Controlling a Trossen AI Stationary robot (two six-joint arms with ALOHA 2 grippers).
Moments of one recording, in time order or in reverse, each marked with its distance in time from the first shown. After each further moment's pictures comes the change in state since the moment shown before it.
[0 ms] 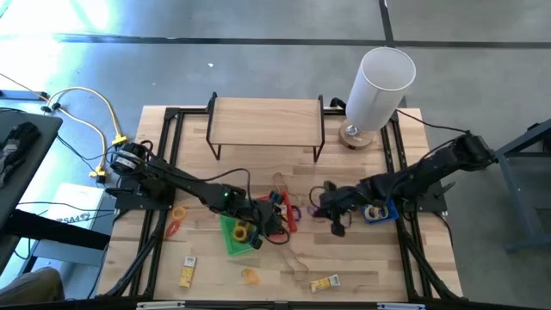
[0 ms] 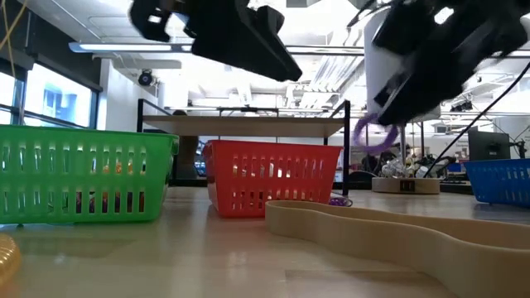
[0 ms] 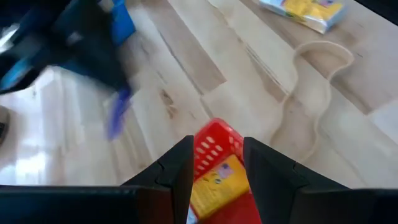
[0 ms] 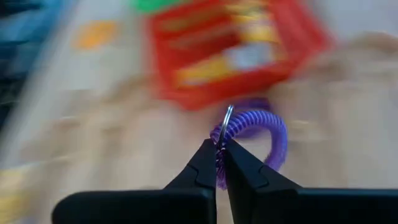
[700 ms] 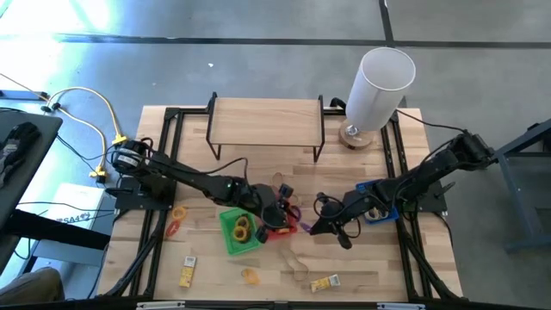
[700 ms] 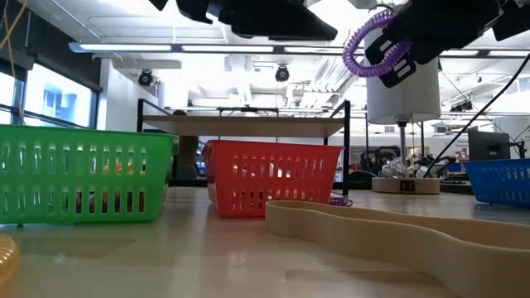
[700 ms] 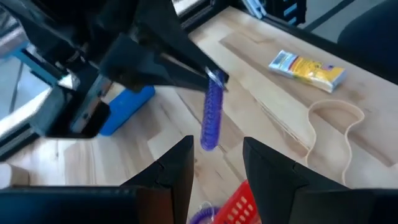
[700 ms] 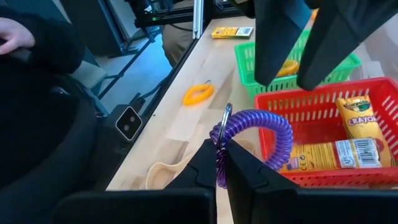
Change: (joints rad) left arm 0.078 0.000 0.000 0.208 0.164 0.105; right arm 0.100 -0.001 0.001 0.295 -0.134 -0.056
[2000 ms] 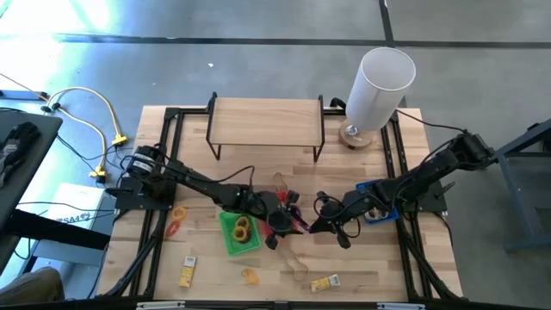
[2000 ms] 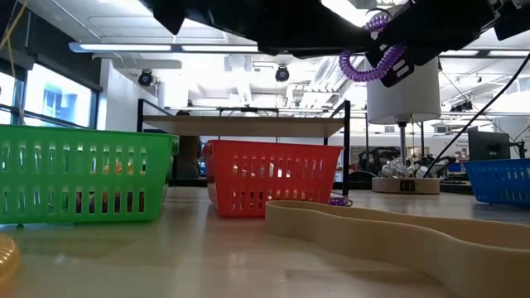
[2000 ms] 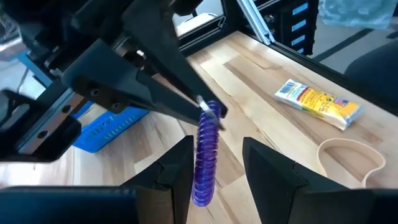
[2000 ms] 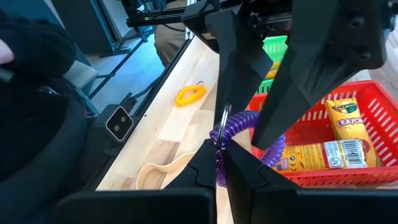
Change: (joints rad) left arm -0.021 0.132 0.001 0.236 -0.003 -0.113; right arm 0.000 0.000 0.000 -0.004 0.035 -0.018
